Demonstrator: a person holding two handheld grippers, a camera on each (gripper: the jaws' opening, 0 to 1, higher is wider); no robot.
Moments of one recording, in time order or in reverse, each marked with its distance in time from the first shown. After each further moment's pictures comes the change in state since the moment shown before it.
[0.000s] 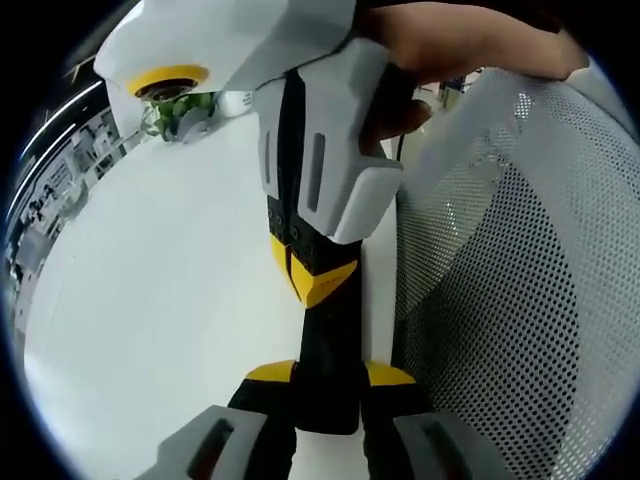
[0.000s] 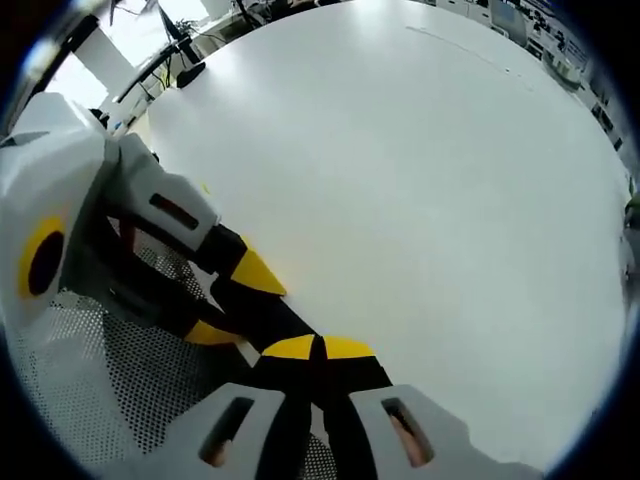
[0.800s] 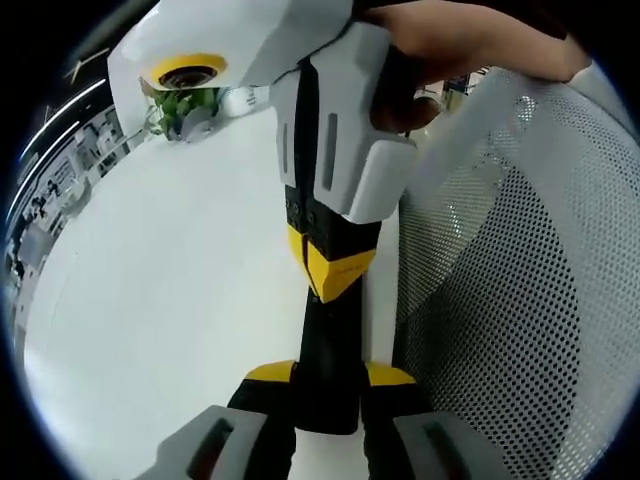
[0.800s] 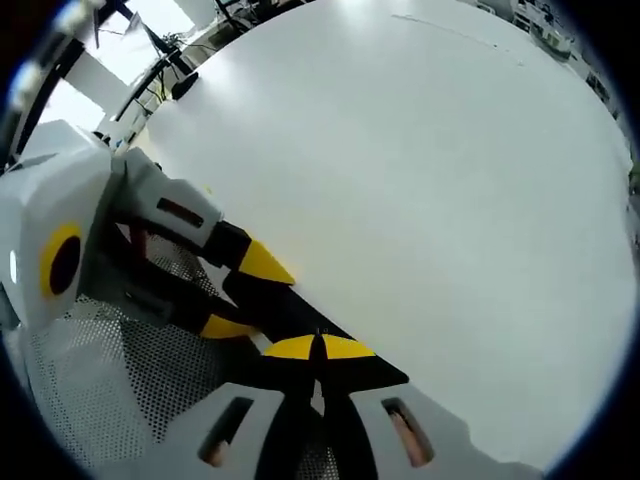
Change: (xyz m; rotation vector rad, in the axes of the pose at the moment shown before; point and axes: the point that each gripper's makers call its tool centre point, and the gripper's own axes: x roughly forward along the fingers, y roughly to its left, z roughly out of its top) left arm 0.001 0.000 0.000 -0.012 -0.004 0.011; right arm -0.007 0.006 -0.009 0.083 0.018 0.058
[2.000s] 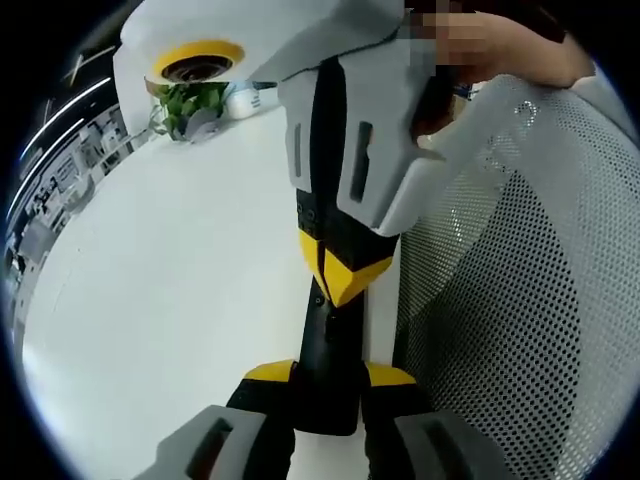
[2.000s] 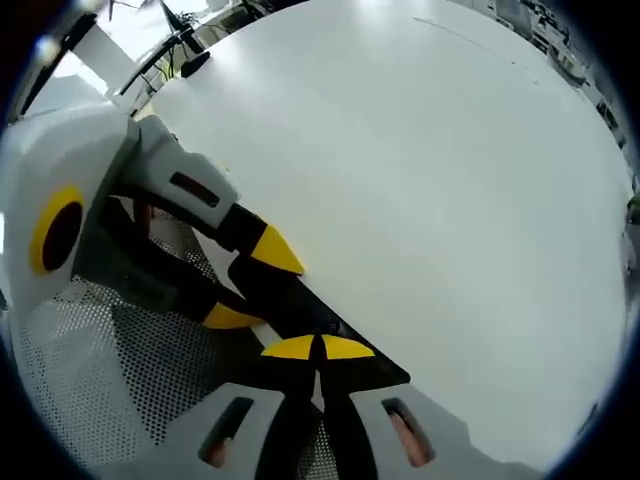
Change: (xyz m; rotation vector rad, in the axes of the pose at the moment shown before) left arm 0.001 0.001 0.000 -0.016 -0.022 0.006; right arm 0.002 0.004 -0.004 -0.075 0.034 -0.039
